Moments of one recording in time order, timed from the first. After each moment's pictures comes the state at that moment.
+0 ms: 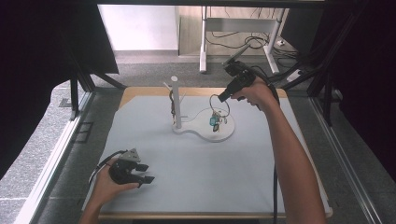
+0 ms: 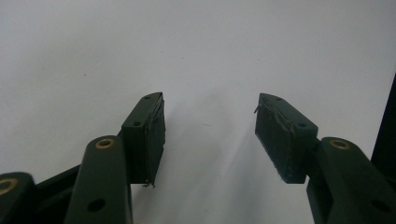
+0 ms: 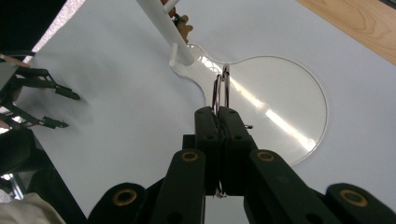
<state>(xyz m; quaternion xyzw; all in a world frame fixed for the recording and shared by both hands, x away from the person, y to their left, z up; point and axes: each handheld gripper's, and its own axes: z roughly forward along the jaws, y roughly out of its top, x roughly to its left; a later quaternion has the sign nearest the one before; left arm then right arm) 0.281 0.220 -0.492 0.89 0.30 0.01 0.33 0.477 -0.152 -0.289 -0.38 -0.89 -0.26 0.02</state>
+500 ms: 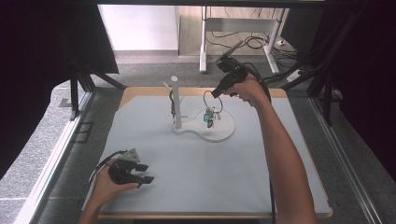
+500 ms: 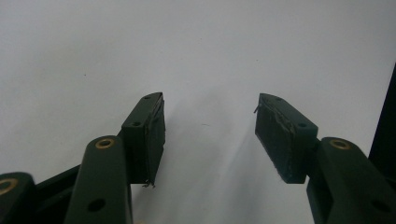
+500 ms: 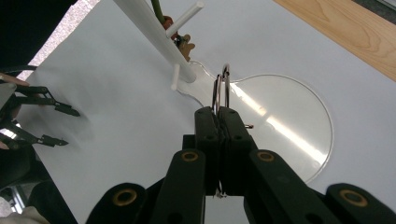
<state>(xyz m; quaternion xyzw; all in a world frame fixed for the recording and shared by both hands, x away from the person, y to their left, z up) 0.279 0.221 -0.491 0.89 0.31 0.01 0.33 0.492 -0.132 -0.291 -0.38 -0.89 -0.26 0.02</state>
